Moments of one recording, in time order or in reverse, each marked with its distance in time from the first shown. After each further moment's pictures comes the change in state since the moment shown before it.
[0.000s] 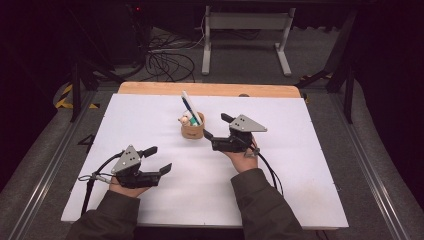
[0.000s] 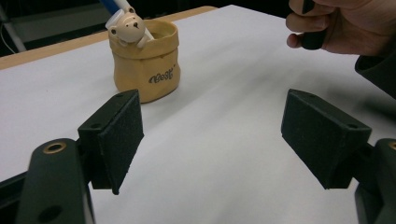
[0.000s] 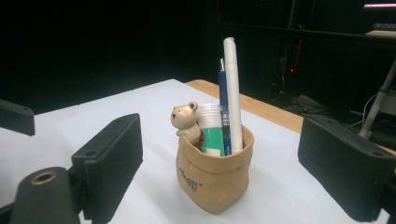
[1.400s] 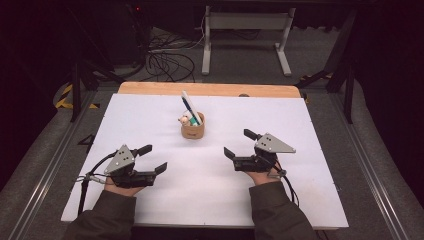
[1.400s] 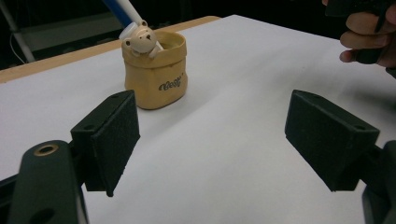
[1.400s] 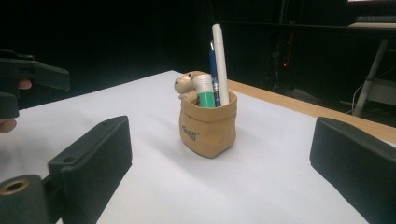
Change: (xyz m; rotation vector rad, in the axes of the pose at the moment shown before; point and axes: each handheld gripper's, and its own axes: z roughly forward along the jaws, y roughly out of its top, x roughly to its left) left arm 0.006 0.001 -0.012 -0.033 0.014 0.008; right arm -0.001 -0.022 -0.076 -0.005 -0.020 0.033
